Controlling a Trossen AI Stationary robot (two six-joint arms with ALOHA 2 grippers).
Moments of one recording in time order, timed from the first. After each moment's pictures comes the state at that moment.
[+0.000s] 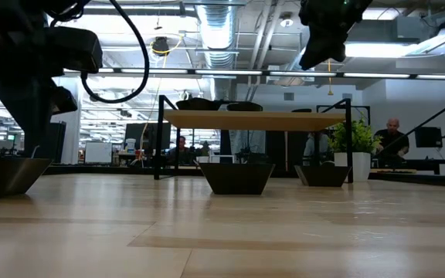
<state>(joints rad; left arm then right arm) -0.34 1.17 0.61 -0.56 0.07 -0.53 -0.43 1.18 1.21 -0.83 -0.03 0.08</state>
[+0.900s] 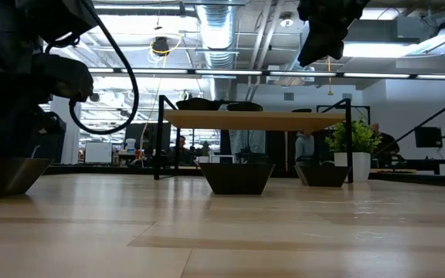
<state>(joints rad) -0.34 1.24 0.54 -0.52 0.14 -0.51 -0.37 1.18 1.21 -0.83 -0.03 0.08</state>
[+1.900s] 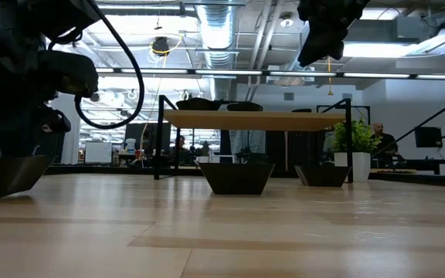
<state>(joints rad) -0.34 1.24 0.54 -0.46 0.13 -0.53 -0.37 1.18 1.21 -0.83 -0.03 0.08</state>
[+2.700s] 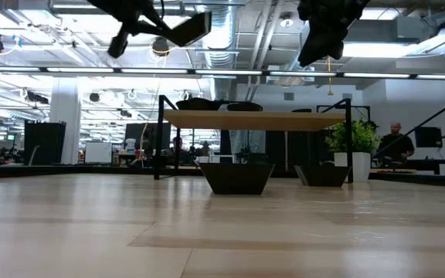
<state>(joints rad) 0.15 0.99 0.86 -0.22 -0.22 -0.94 -0.37 1.18 1.21 -0.83 -0.03 0.07</state>
